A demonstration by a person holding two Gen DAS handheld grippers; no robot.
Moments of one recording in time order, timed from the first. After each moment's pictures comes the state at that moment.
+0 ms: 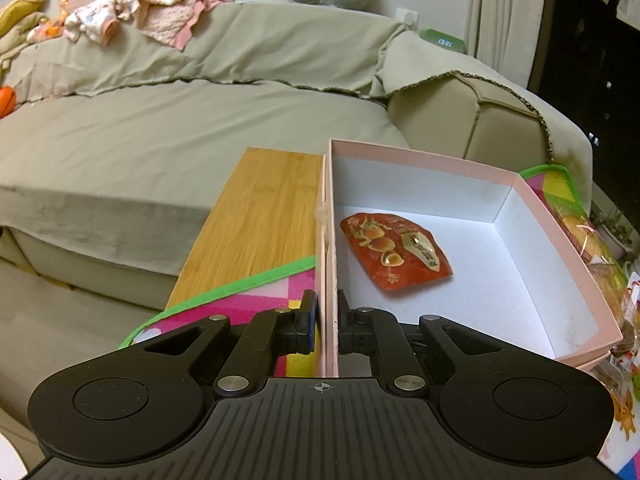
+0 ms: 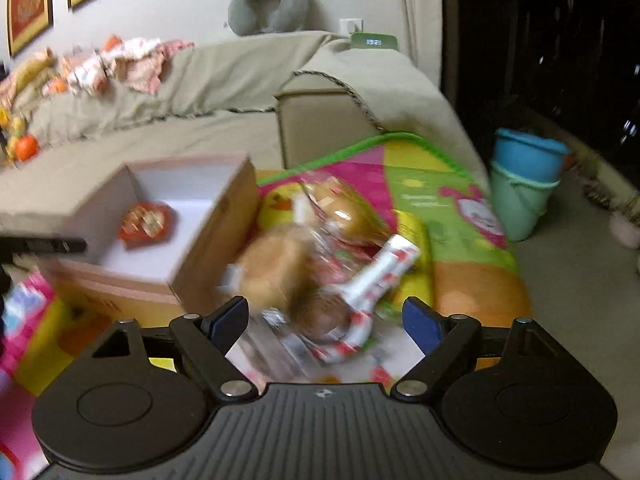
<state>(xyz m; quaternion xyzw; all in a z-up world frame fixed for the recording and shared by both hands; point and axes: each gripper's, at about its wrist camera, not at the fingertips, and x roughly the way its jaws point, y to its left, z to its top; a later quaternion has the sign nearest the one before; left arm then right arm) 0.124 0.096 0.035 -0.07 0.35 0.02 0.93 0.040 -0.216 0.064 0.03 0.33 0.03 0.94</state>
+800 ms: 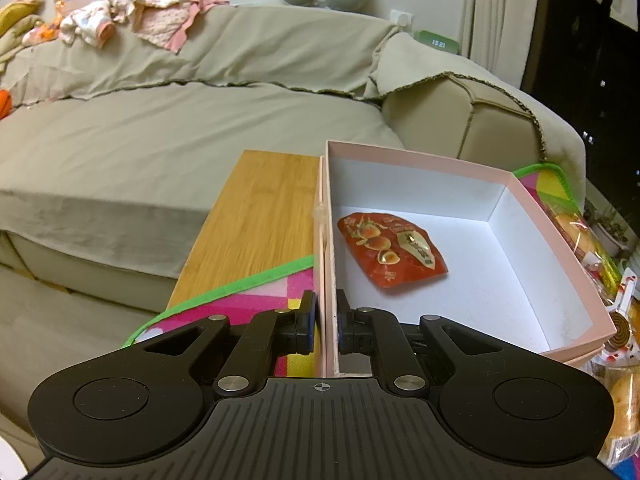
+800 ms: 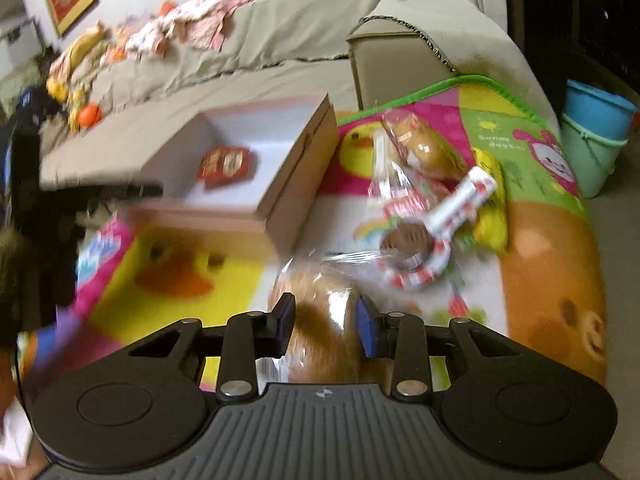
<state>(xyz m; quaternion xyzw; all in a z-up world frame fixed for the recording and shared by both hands) 0.121 0.095 0.040 -0.06 0.35 0.01 0.93 0.007 -0.207 0.055 0.04 0.41 0.13 0.90</state>
